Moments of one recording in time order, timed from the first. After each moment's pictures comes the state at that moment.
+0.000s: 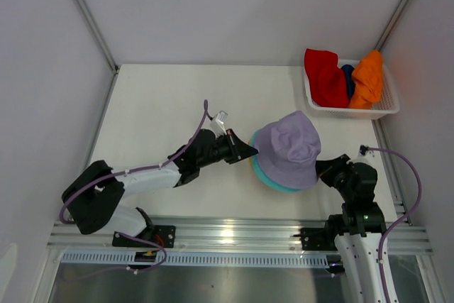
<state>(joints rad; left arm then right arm) -0.84 1.42 0.65 0.53 0.20 -1.09 0.04 0.26 0.37 -0.52 -0.13 0.78</state>
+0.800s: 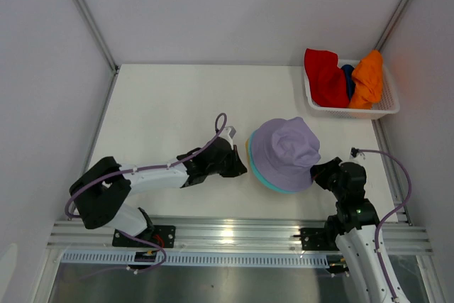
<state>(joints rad) -0.92 1.45 0.72 0.11 0.01 -0.86 0.11 0.33 0.26 -0.43 -0.05 0.81</state>
